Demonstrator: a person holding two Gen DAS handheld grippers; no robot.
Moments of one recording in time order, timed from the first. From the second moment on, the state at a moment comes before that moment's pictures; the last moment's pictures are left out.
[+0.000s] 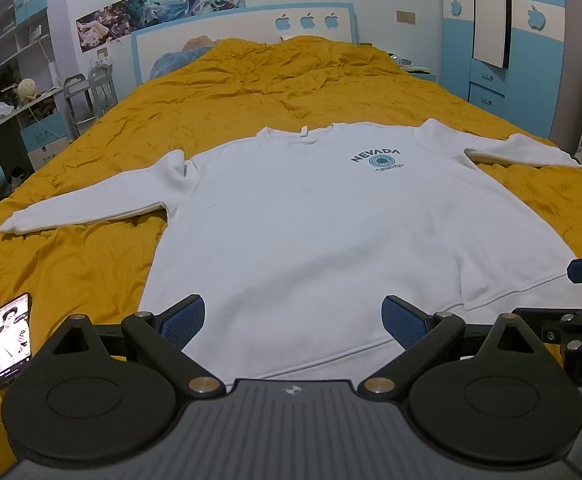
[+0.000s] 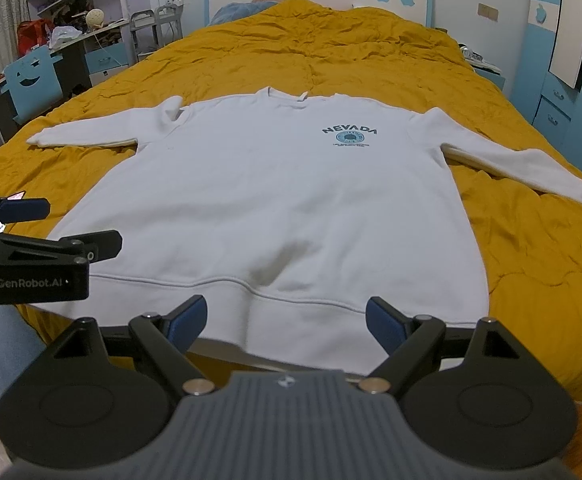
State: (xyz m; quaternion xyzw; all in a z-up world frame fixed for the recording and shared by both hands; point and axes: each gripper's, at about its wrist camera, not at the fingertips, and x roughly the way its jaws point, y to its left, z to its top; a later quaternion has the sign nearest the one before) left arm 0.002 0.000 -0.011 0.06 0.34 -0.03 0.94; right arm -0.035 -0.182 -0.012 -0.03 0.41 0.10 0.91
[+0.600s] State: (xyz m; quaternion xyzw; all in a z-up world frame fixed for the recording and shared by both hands) left arm 0.002 -0.003 -0.013 0.06 0.34 -0.03 0.94; right arm -0.035 -0.182 -0.012 -0.03 0.41 0.10 0.91
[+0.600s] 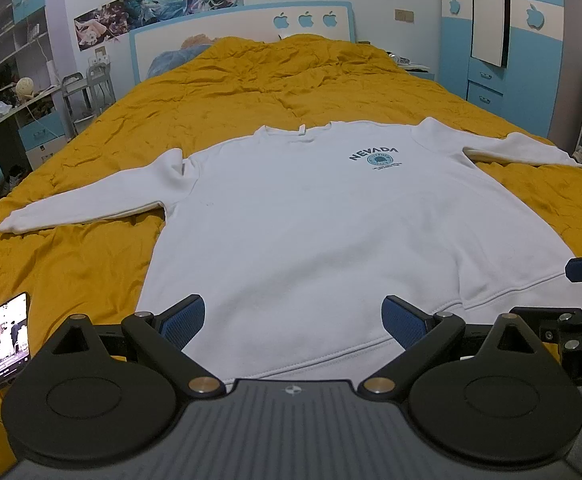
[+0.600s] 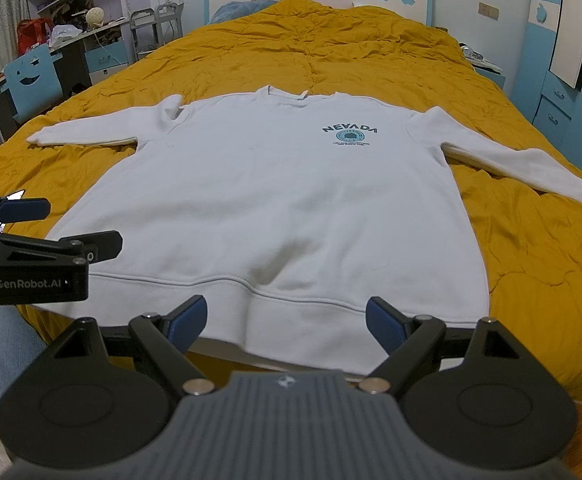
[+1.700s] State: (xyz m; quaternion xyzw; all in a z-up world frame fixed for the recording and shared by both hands) left arm 0.046 0.056 -0.043 0.03 0.45 -0.03 0.89; right arm 0.016 -0.316 -0.044 0.03 0.48 -0.03 0.88
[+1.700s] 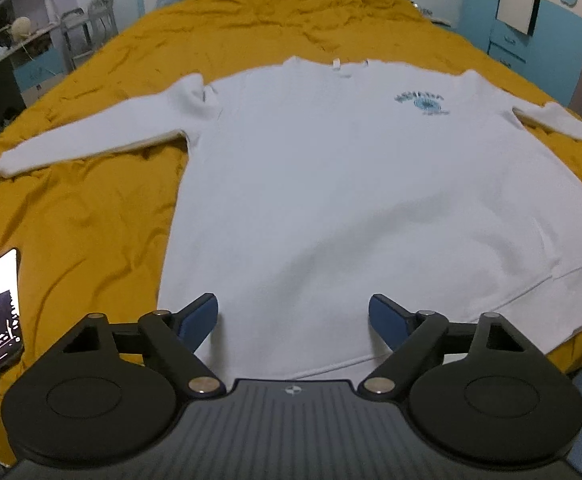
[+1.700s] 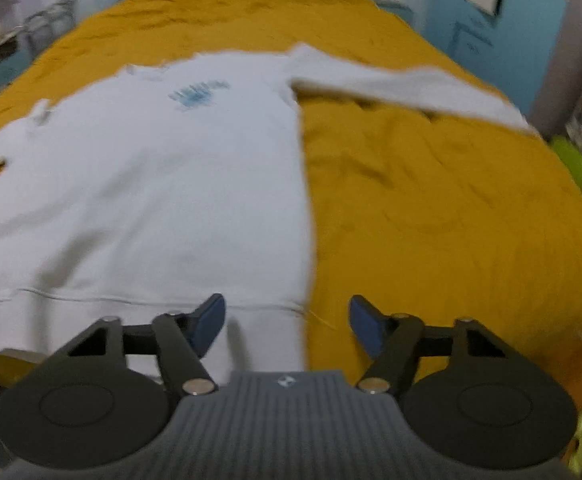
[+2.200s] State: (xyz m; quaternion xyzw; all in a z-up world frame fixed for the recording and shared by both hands) left arm 0.066 0.054 -0.050 0.09 0.48 -0.05 0.87; right arm 0.010 -0.335 -0.001 0.03 0.52 0.02 0.85
